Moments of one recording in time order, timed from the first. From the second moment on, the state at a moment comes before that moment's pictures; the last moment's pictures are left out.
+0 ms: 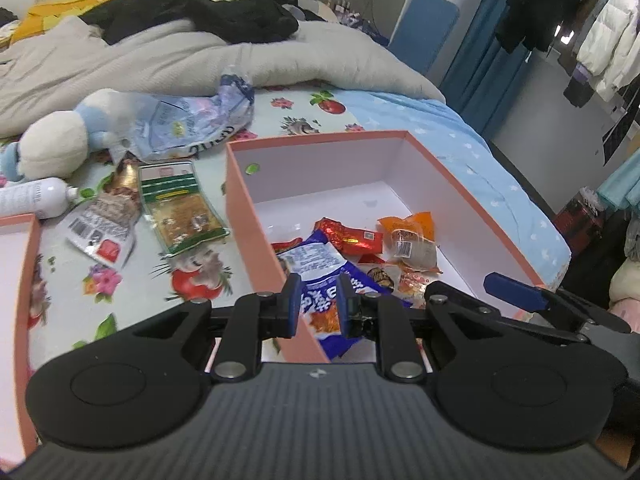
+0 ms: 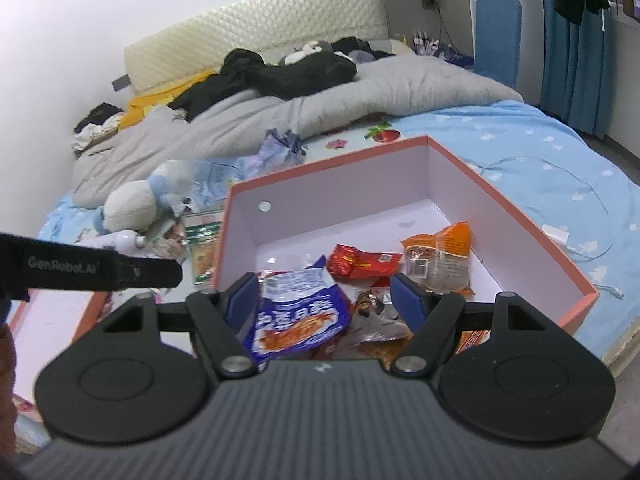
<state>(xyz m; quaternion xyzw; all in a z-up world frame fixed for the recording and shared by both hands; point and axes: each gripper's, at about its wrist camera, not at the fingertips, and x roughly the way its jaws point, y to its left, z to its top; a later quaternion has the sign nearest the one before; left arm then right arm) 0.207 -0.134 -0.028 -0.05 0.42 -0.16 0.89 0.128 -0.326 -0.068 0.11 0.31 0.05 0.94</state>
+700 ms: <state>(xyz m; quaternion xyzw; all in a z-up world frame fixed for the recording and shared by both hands) 0.090 -0.061 0.008 -0.08 0.36 -0.12 0.92 0.042 -0.274 -0.039 0.09 0.26 0.11 0.96</state>
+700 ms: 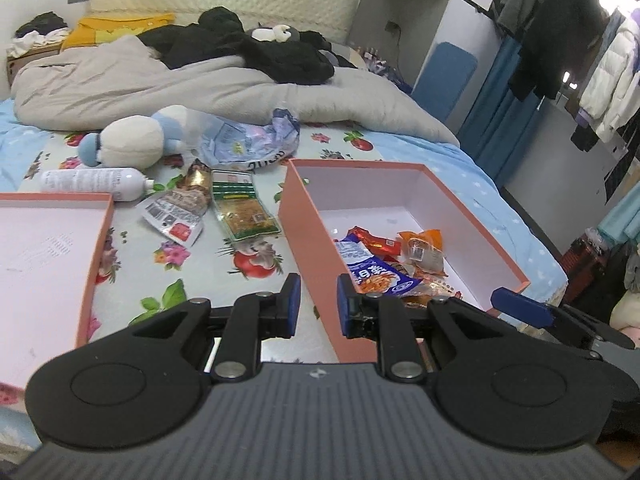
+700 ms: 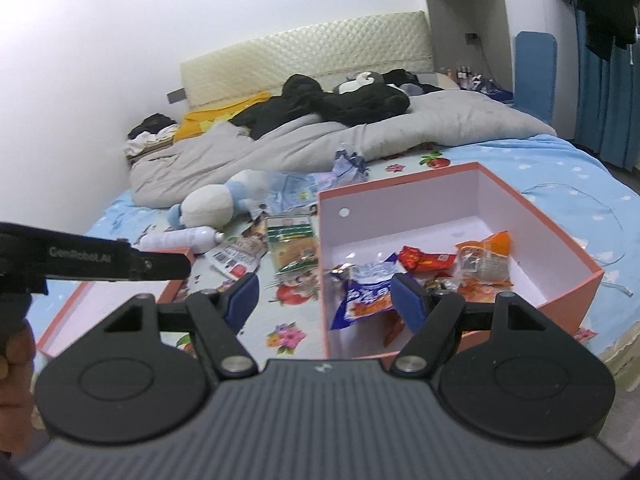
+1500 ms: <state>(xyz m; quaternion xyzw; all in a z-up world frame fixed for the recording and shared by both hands) 0.086 0.012 -0.022 -0.10 0.35 0.00 0.93 0.047 -0.226 -0.056 0.08 0.27 0.16 0.95</state>
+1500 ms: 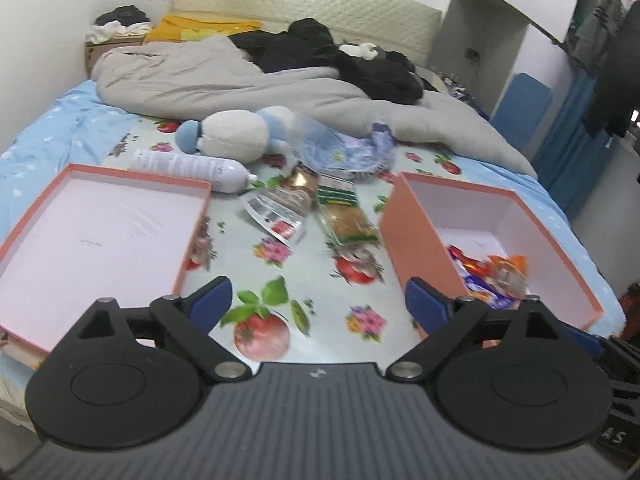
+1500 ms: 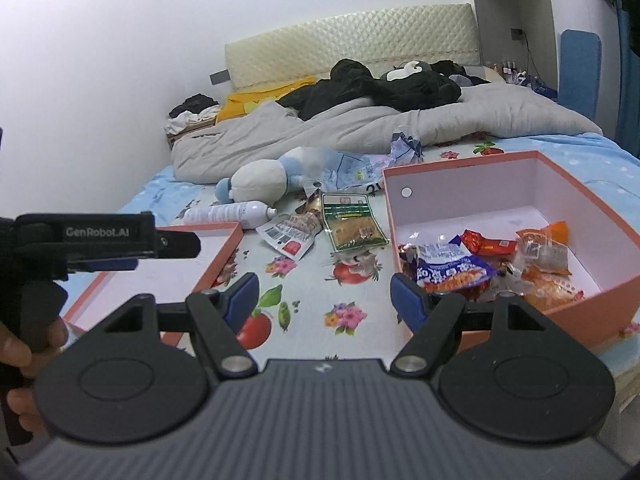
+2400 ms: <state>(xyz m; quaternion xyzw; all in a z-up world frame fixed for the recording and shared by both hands) 0.290 0.080 -0.111 -0.10 0.38 -0.02 0.92 0.217 -0.135 -0.115 0.01 0.31 0.15 0.94</state>
